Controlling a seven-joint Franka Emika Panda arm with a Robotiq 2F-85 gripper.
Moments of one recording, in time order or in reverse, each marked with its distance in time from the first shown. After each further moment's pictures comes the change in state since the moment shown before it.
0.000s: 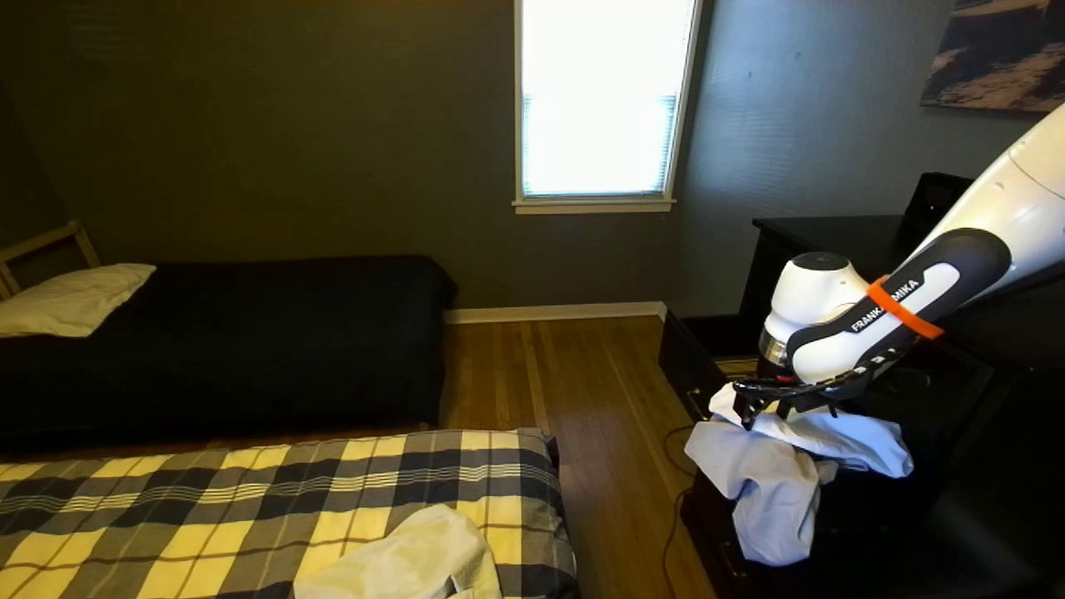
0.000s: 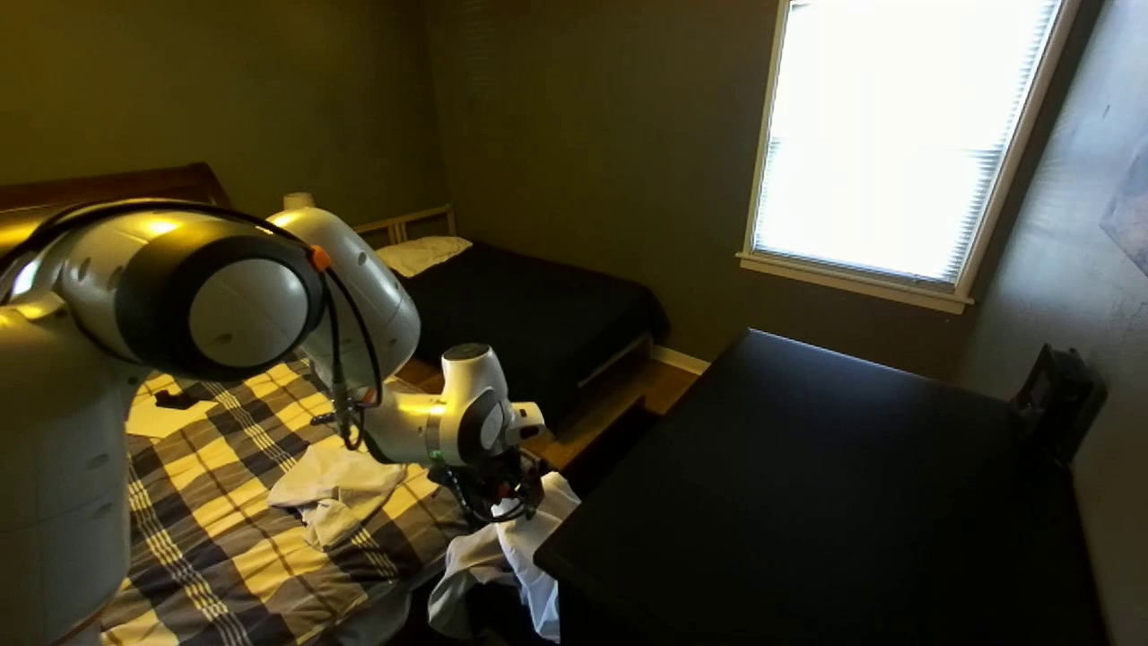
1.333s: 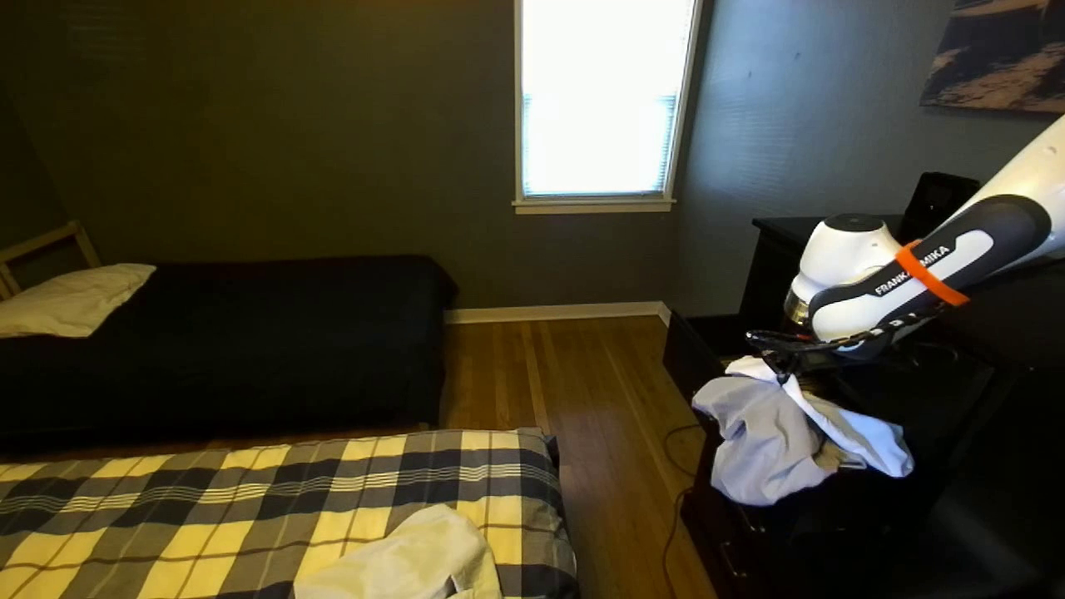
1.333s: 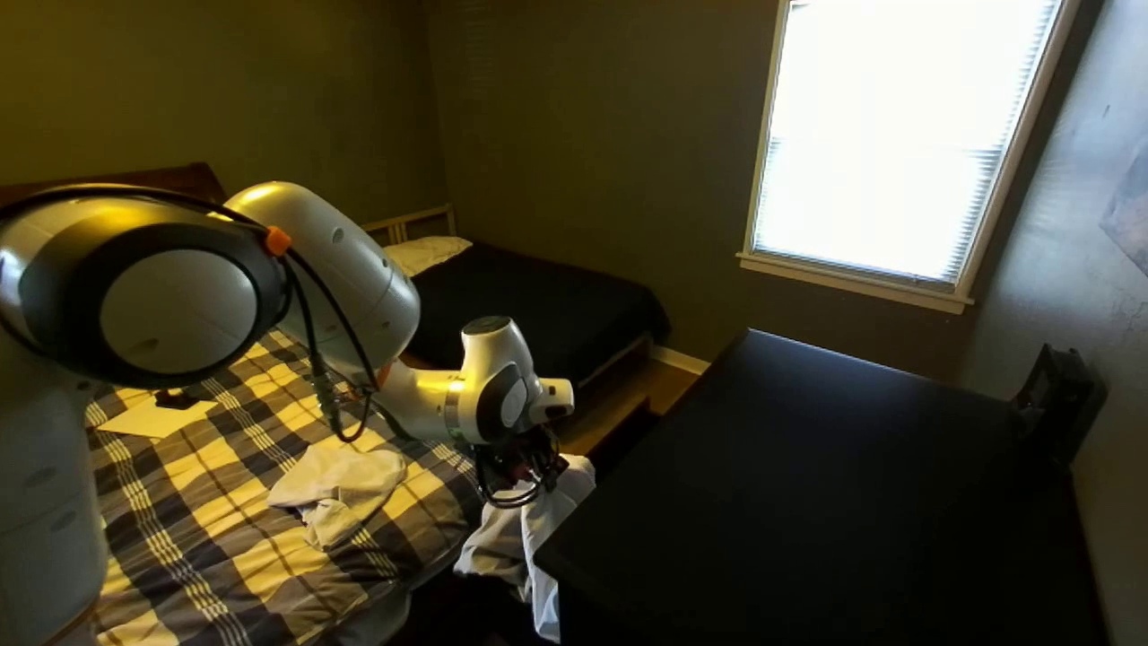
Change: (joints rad) arm 0.010 -0.094 -0.104 0.032 -0.009 -0.025 0.153
